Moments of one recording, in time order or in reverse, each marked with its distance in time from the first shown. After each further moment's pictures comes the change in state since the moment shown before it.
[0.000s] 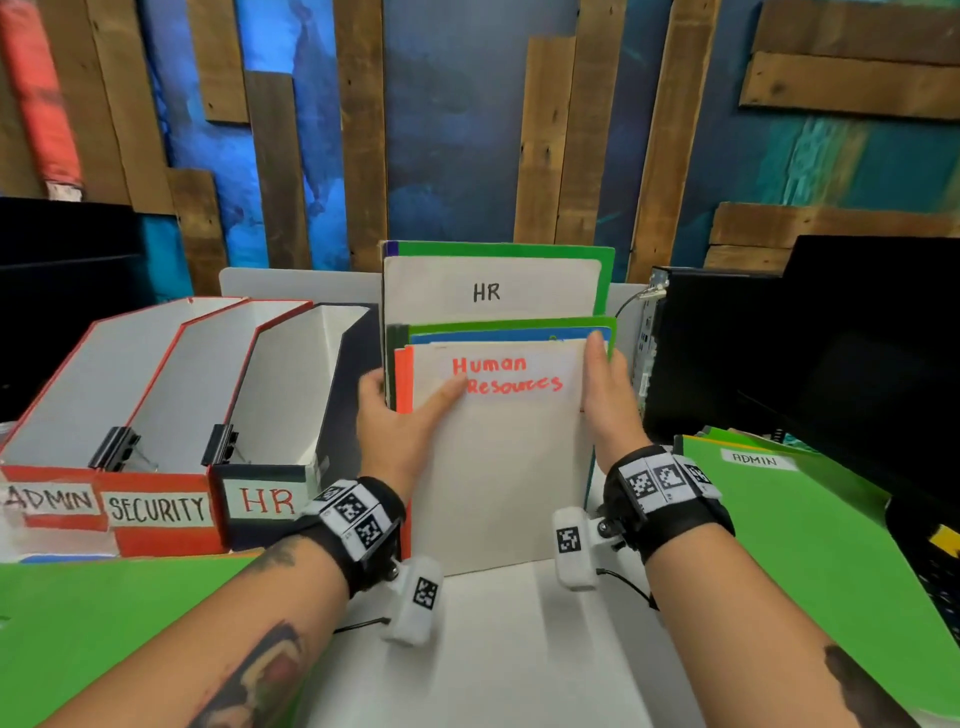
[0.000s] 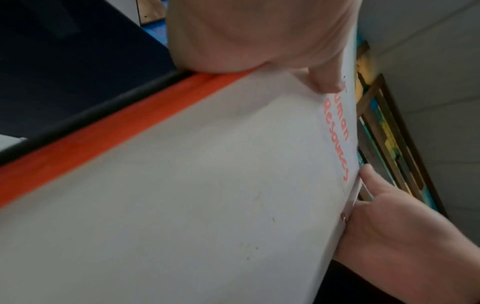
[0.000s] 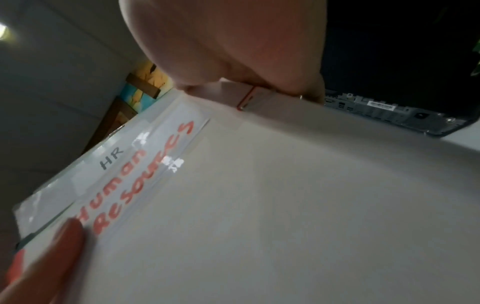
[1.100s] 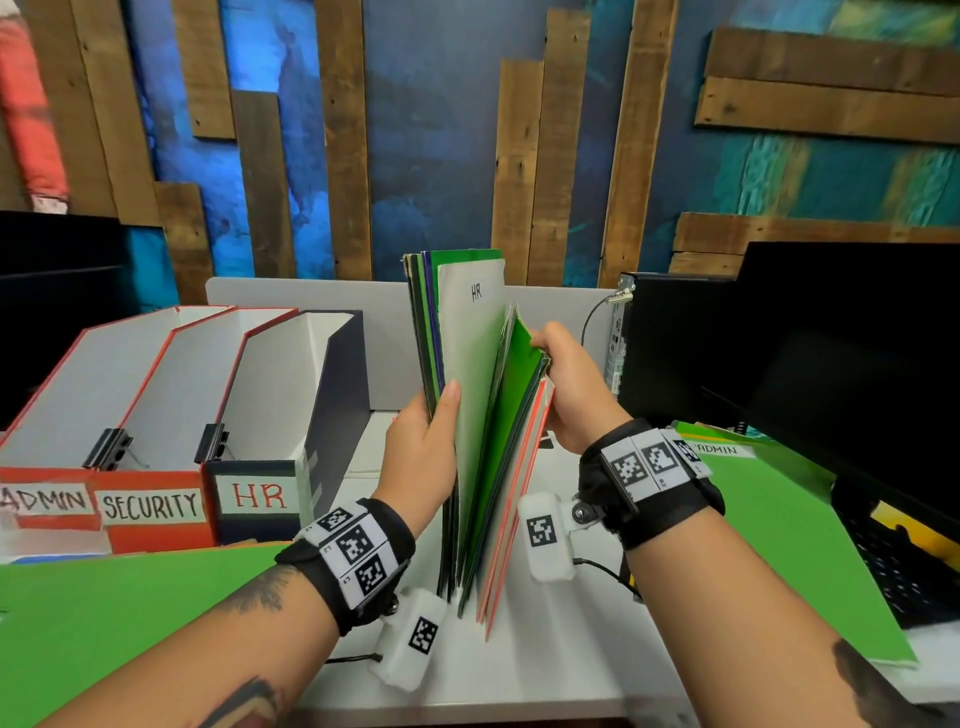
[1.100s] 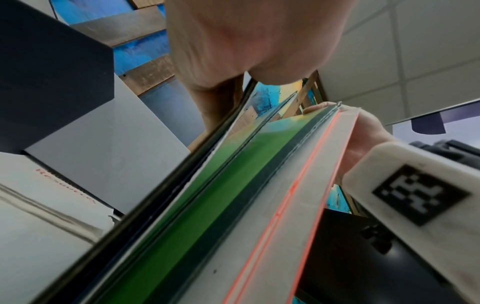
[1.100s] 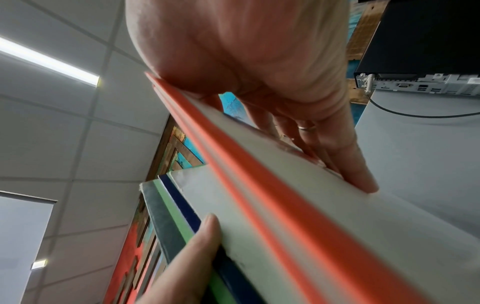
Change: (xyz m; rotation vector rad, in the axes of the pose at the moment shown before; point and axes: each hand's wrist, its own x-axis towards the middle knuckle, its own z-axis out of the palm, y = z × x) left_hand -0.052 0.014 0.021 0.198 -0.183 0.199; right_hand -0.066 -0.071 0.004 0.052 -0.388 0.124
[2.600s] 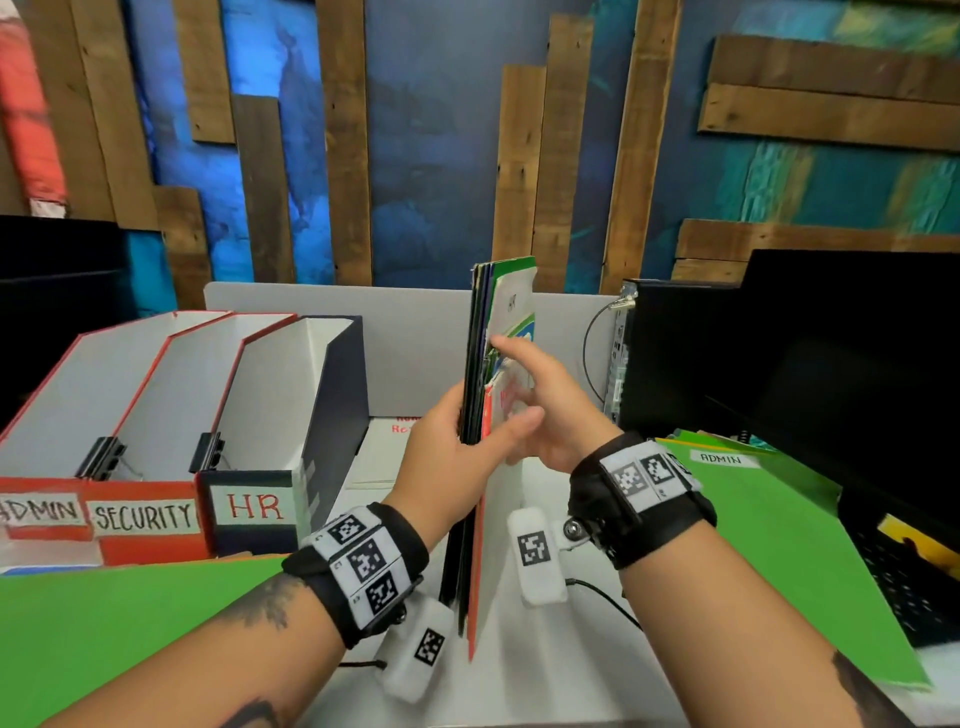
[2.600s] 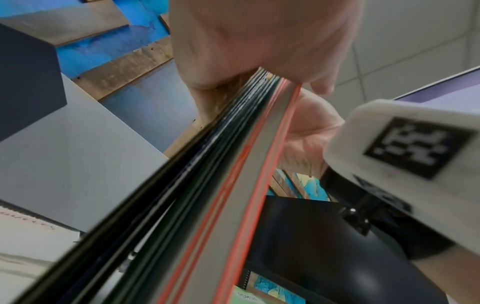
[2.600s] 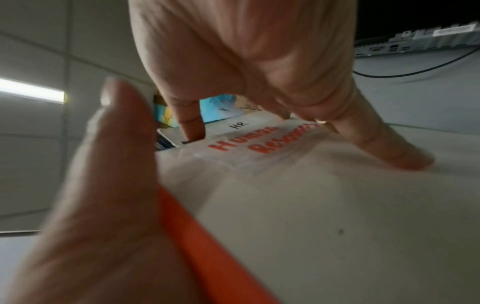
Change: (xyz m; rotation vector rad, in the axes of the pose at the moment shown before) left_hand -0.012 0.036 0.008 -0.054 -0.220 0.105; right_hand 0.013 0.012 0.012 0.047 -0.085 0.152
